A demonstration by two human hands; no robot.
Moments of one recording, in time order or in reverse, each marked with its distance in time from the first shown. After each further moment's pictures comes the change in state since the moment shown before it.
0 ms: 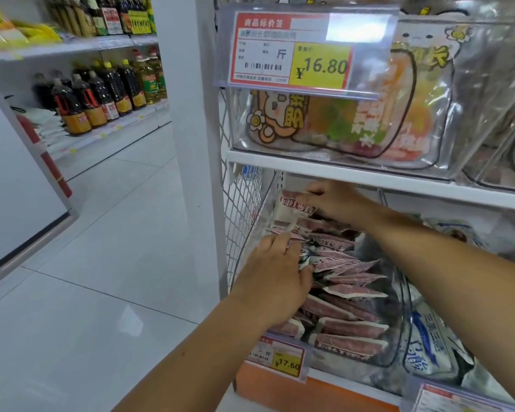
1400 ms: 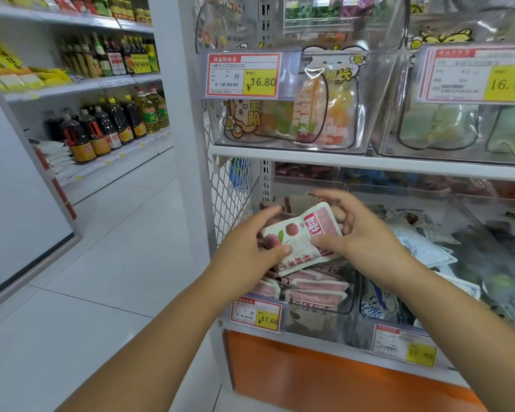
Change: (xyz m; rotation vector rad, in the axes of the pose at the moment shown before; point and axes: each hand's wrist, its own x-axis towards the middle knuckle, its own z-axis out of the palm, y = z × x) left_hand -0.052 0.018 -0.038 -0.672 0.251 0.021; right_hand -0.178 -0.025 -0.001 0.609 0.158 -0.139
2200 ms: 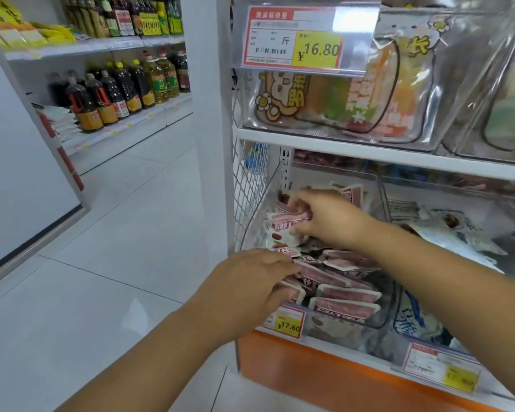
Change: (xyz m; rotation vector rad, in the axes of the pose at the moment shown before) left_hand -0.024 -0.028 -0.017 0.670 -0.239 0.282; right_hand 0.094 0.014 0.041 -1.011 -0.284 -0.104
